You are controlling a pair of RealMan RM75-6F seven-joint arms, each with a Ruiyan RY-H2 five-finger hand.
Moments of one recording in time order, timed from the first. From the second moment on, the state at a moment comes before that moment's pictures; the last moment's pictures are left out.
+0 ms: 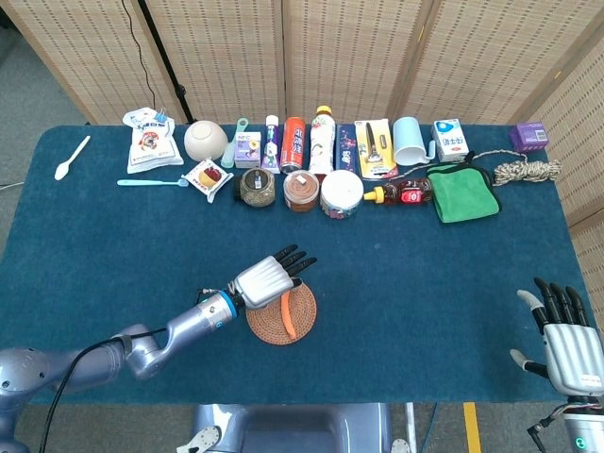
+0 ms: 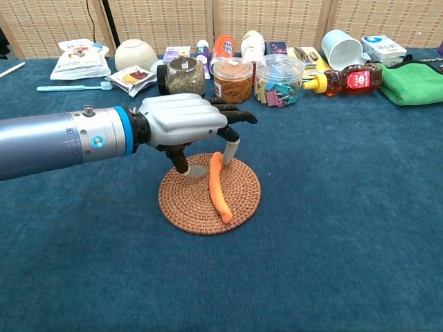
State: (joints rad) left arm -0.98 -1.70 -0.07 -1.19 1.59 0.80 0.13; right arm 0.03 -1.09 0.04 -1.69 -1.51 1.52 -0.14
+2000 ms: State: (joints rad) left arm -0.91 -1.44 -0.11 -1.41 1.59 1.07 0.17; right arm 0.13 -1.06 0.07 -1.75 -1.56 1.40 0.06
